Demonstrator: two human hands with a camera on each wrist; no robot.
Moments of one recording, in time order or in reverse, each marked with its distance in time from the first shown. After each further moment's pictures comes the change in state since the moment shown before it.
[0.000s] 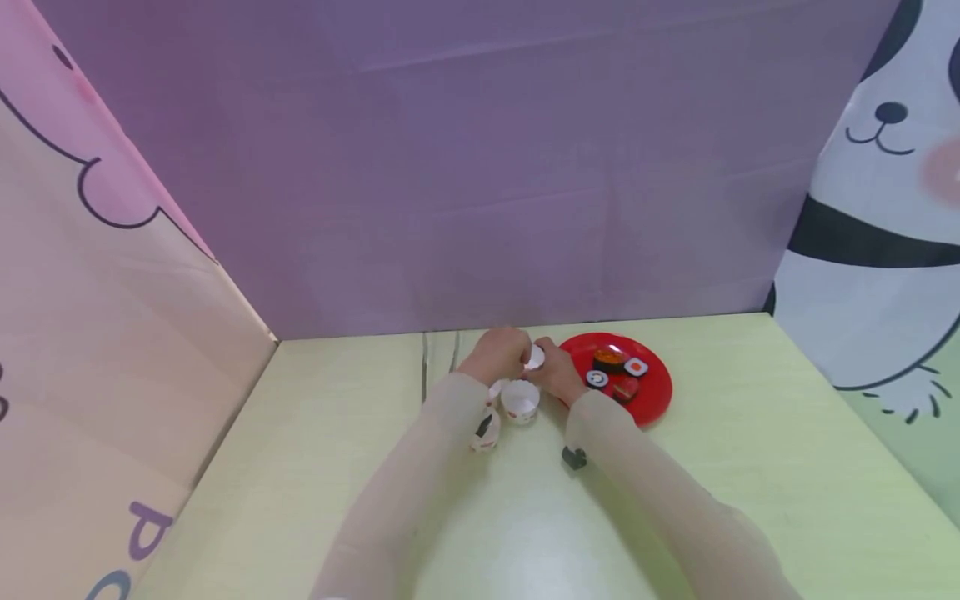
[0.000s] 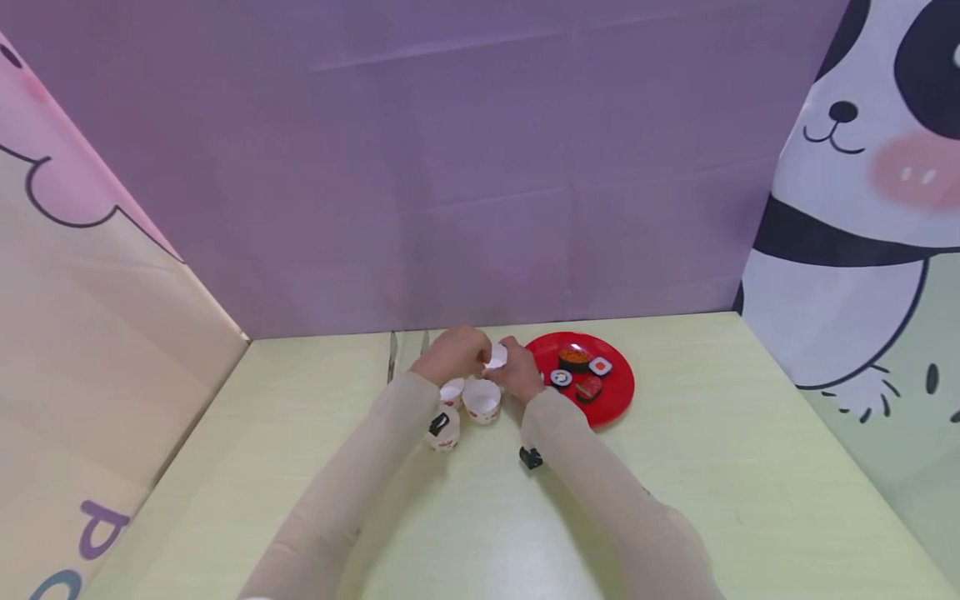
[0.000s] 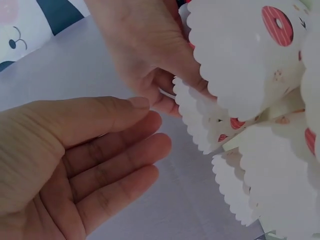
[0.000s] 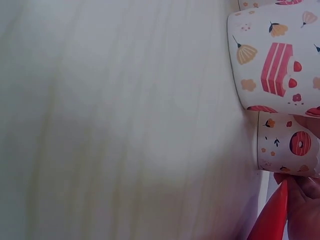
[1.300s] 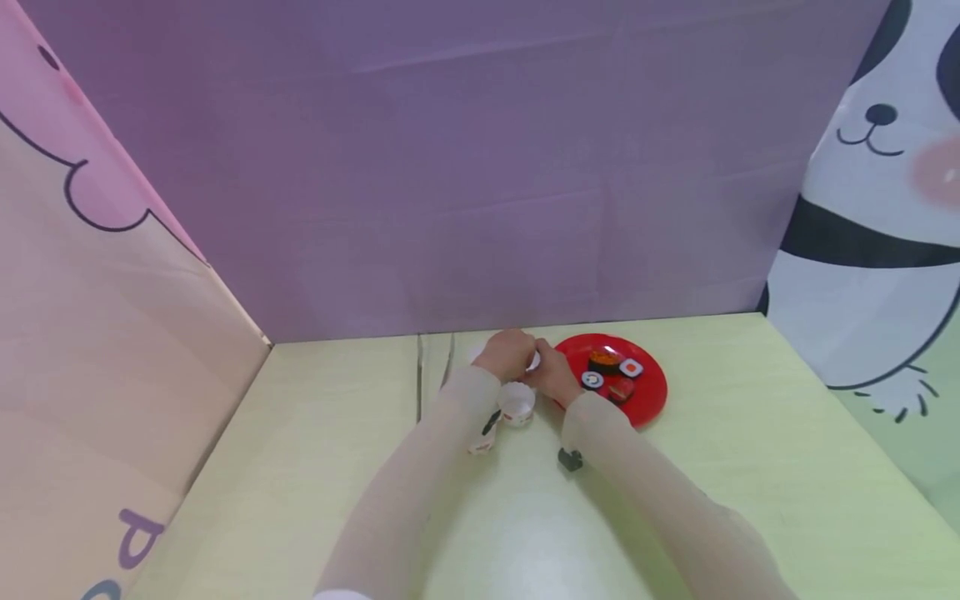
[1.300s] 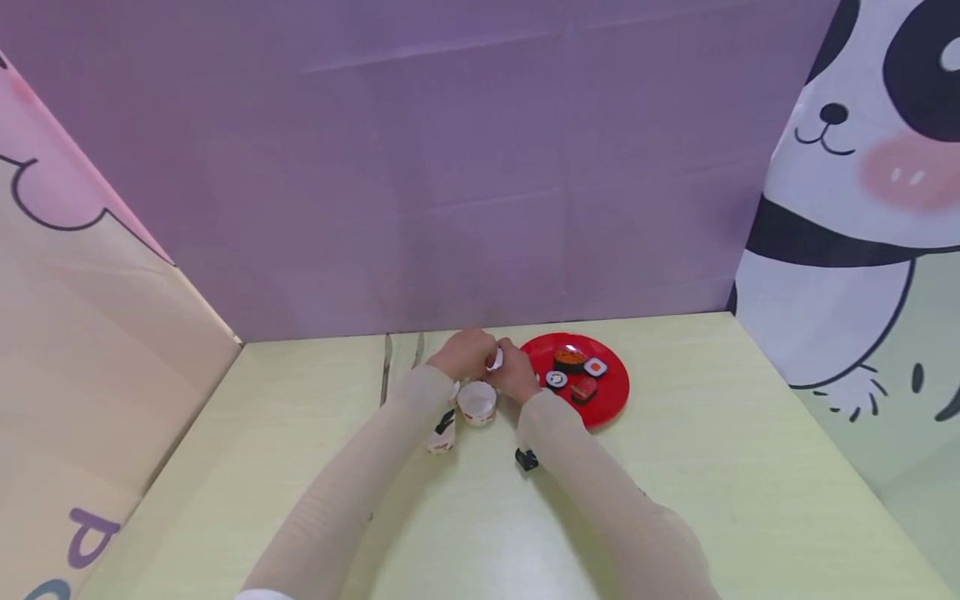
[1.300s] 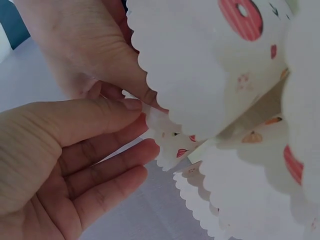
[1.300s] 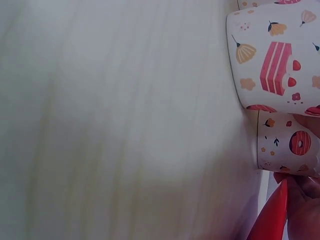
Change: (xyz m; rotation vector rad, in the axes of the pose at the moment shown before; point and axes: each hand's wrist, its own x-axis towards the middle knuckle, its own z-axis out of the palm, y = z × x) left_hand 0.029 0.000 0.024 0.112 -0.016 0.055; right_hand -0.003 -0.001 -0.003 -0.030 0.008 -0.018
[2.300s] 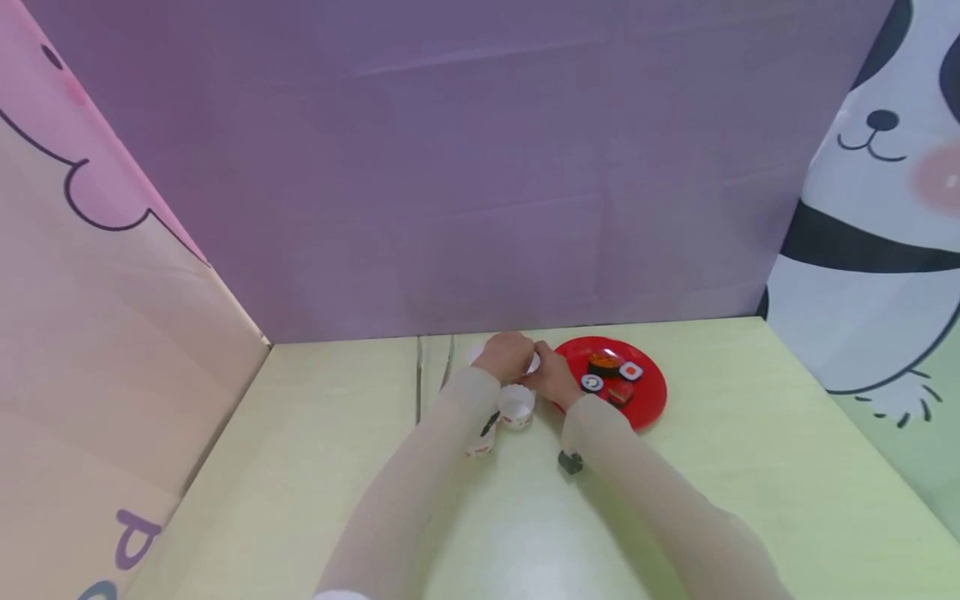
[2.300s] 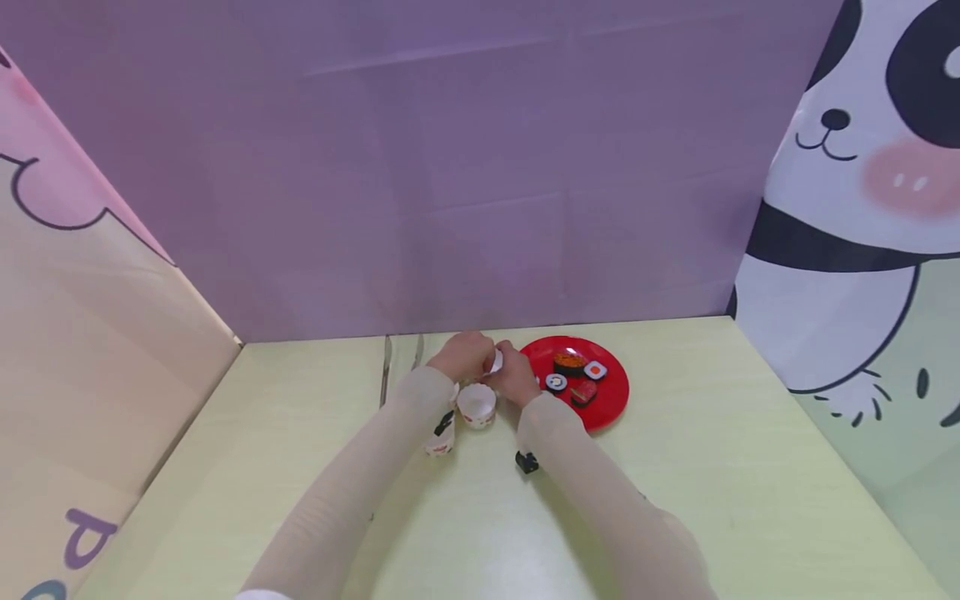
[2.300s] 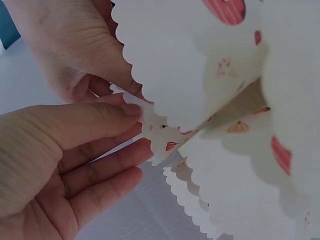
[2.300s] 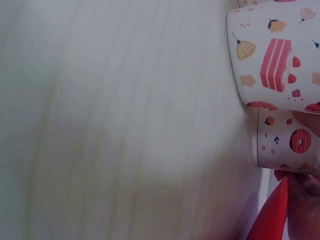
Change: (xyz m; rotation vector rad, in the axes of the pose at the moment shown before) left_hand 0.002 -0.002 0.002 0.089 -0.019 0.021; right_hand 0.001 -0.001 -0.001 -0.016 -0.011 0.004
